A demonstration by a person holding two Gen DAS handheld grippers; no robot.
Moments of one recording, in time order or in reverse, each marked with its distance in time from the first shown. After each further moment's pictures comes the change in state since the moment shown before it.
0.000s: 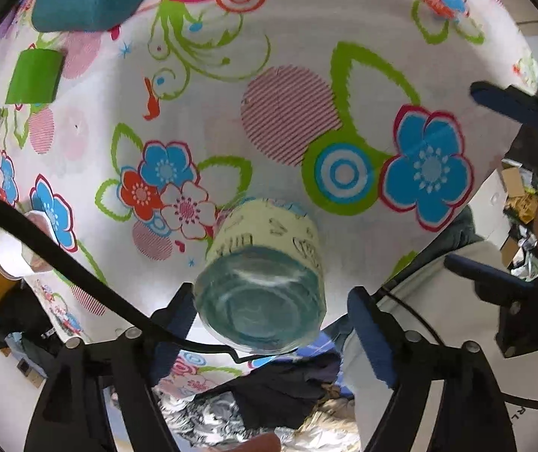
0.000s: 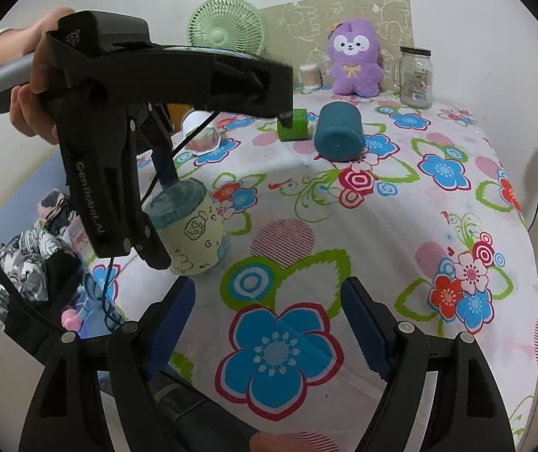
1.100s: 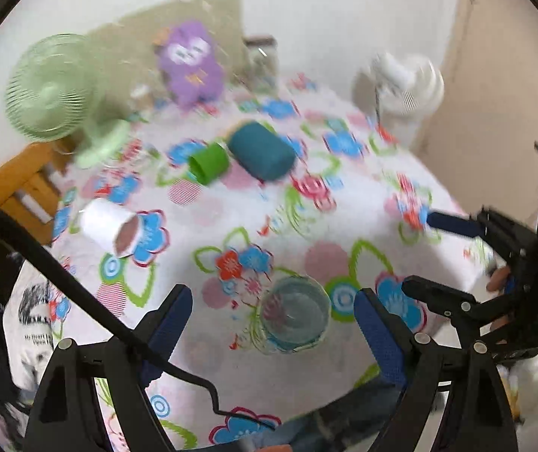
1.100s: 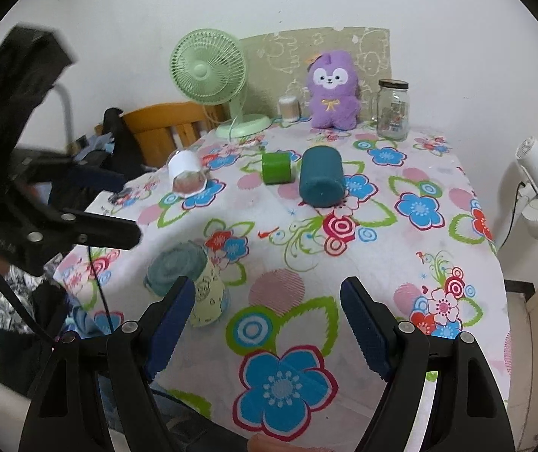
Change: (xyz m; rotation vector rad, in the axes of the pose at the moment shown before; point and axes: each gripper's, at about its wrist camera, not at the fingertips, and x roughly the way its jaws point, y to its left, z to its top) left arm -0.051 0.018 -0.162 -0.458 -0.989 0.003; right arm -0.023 0.018 0.037 0.044 -0.089 -0.111
